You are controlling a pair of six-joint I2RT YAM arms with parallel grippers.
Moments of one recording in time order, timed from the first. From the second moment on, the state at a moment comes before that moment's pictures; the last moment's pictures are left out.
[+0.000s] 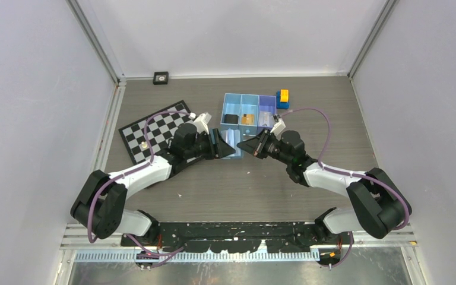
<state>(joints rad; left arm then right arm) -0.57 1.37 0.68 0.25 0.38 -0.70 0.57 1.36 0.51 0.66 -0.34 0.96</state>
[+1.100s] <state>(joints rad) -0.55 1.32 0.67 0.21 0.33 -0.72 0.58 1.35 0.52 0.63 -0.32 0.97</state>
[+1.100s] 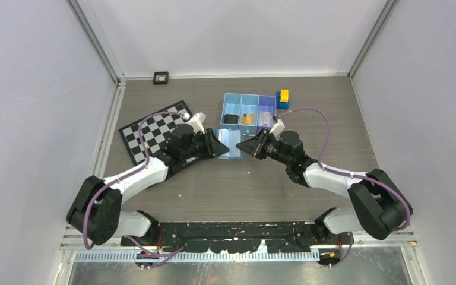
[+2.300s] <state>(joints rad) -0.54 1.35 0.66 0.26 0.39 -0.74 0.57 1.32 0.53 0.52 -0.28 0.96</state>
